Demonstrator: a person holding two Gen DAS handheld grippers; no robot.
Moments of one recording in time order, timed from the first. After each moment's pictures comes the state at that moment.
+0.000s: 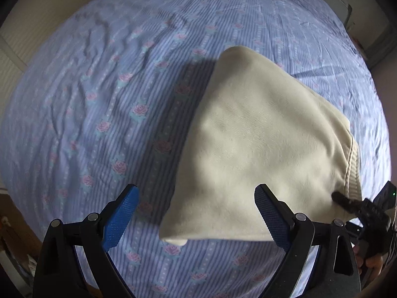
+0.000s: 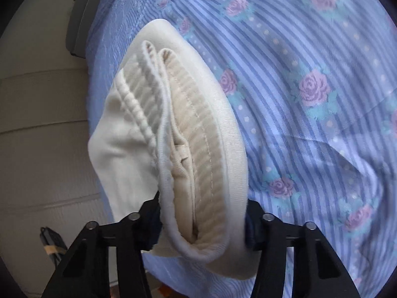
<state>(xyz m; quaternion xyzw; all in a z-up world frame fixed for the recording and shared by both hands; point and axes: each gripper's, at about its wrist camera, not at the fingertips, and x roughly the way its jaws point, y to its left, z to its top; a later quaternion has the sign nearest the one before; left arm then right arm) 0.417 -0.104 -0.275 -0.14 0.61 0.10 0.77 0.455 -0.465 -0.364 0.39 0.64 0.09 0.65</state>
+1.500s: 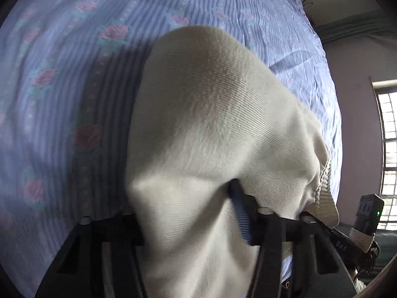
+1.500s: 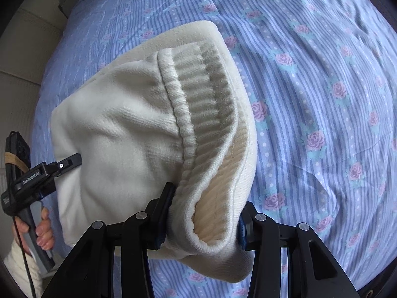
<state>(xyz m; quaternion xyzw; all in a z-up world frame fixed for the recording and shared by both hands) 0.526 -0.096 -0.342 -0.22 0.66 -0.12 0.71 0.481 -0.364 -0.325 0.16 0.66 0.04 0.73</state>
